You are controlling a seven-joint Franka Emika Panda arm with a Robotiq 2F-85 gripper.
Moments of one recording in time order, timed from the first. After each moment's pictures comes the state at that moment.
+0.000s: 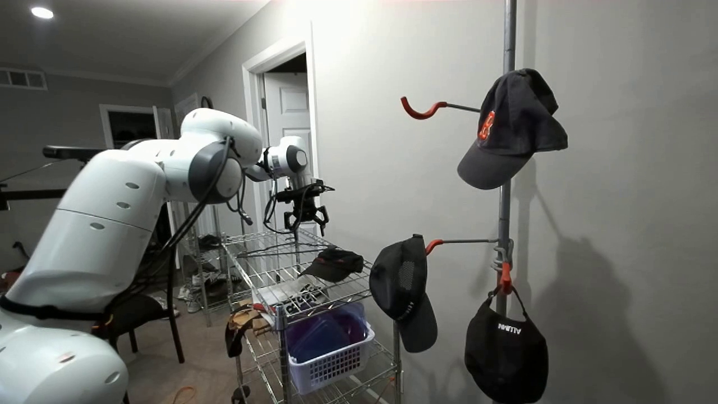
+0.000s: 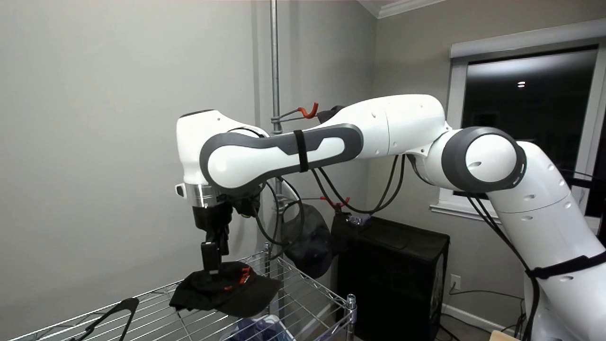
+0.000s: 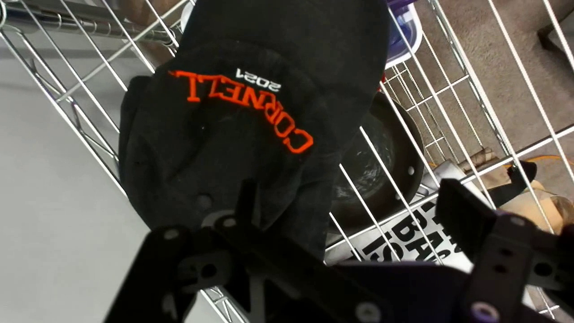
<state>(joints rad) 0.47 0.51 0.27 -1.25 -0.28 1.72 -0.16</state>
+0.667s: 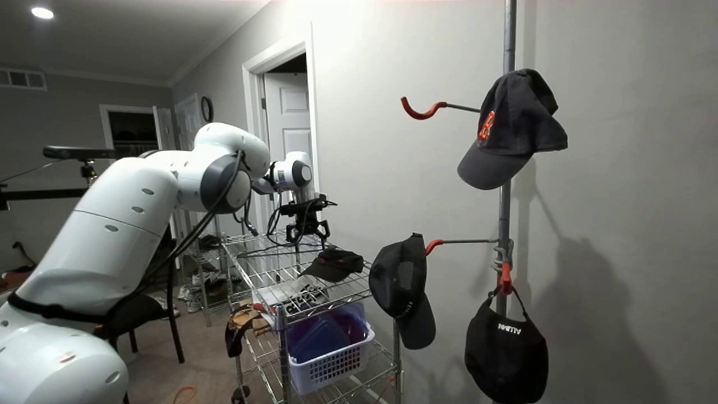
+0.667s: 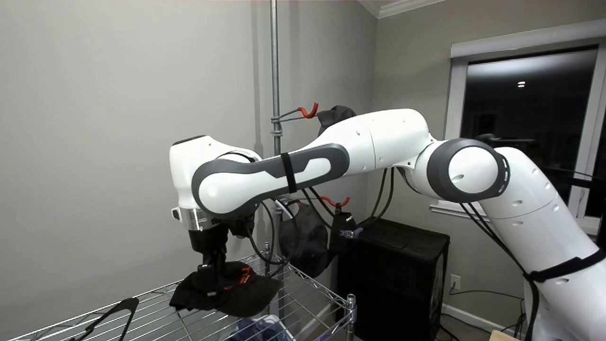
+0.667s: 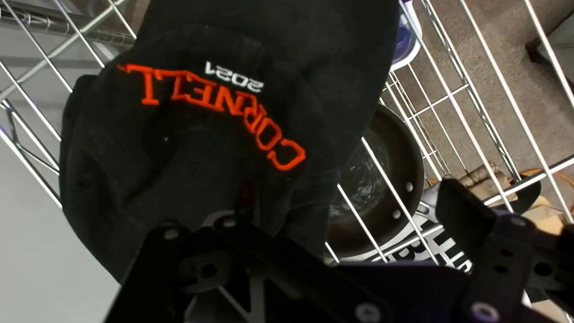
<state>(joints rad) 0.47 0.60 0.27 -1.23 -0.28 1.73 -0.16</state>
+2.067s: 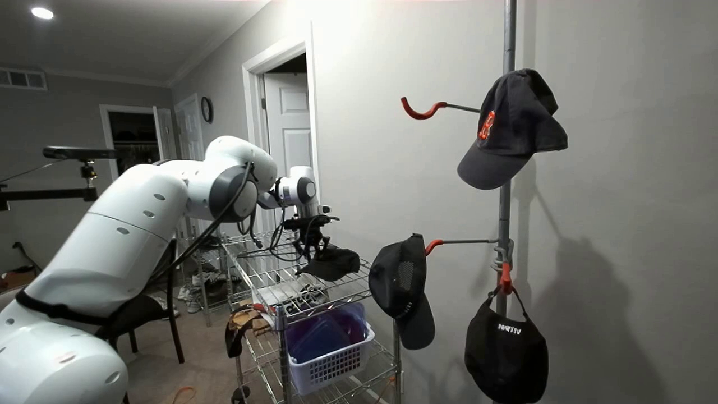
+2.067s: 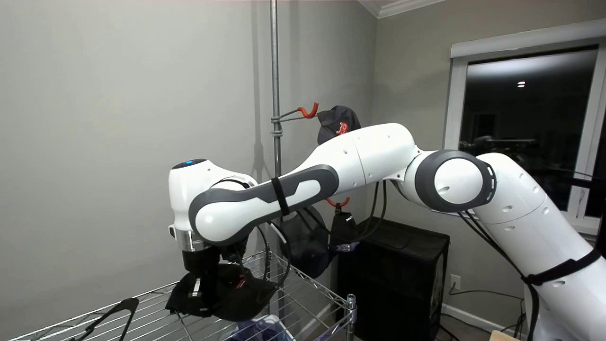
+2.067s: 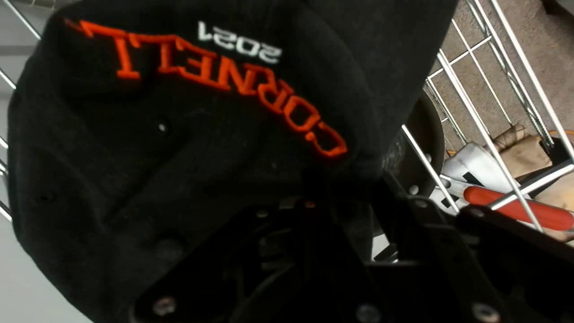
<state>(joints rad) 0.47 0.67 0.26 -1.25 -0.27 1.88 -0.09</state>
